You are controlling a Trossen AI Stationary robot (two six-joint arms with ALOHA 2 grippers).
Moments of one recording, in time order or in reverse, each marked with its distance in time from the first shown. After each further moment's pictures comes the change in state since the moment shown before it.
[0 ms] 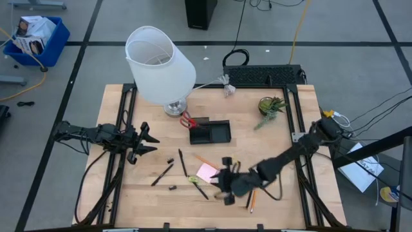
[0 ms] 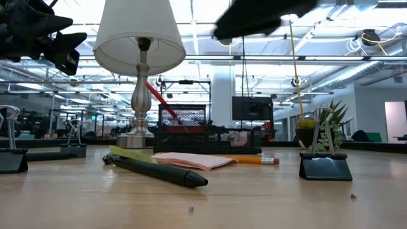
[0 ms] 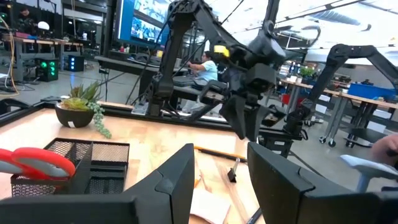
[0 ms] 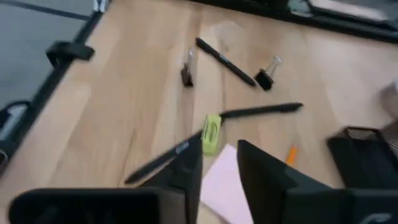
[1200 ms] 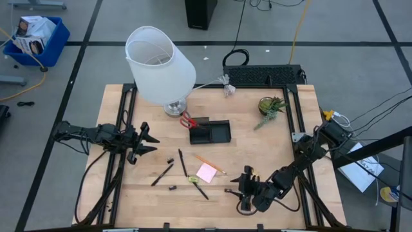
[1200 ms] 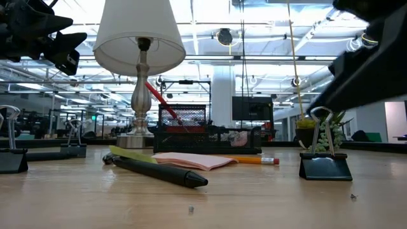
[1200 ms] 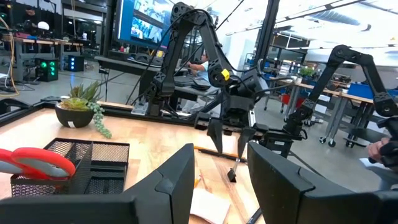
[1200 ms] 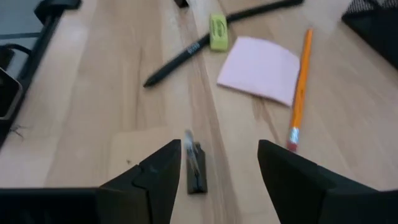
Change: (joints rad) left arm 0.000 0.000 0.000 0.001 0.000 0.000; right arm 0.197 0.000 -0.315 0.152 0.157 0.488
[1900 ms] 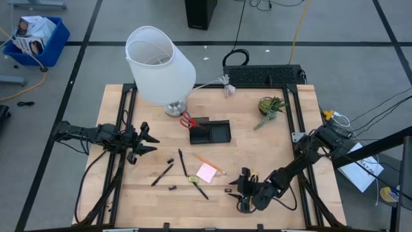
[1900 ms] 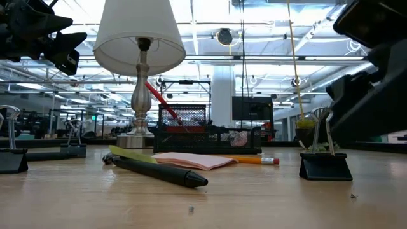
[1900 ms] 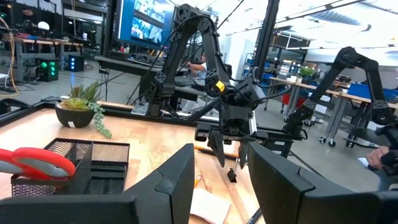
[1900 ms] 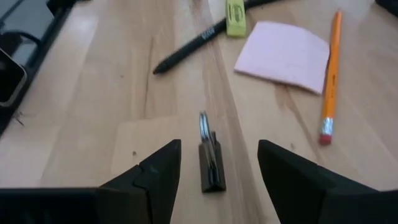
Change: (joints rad) left arm 0.000 0.000 0.000 0.000 0.000 0.000; right arm -0.008 0.087 -0.052 0.229 -0.040 -0.056
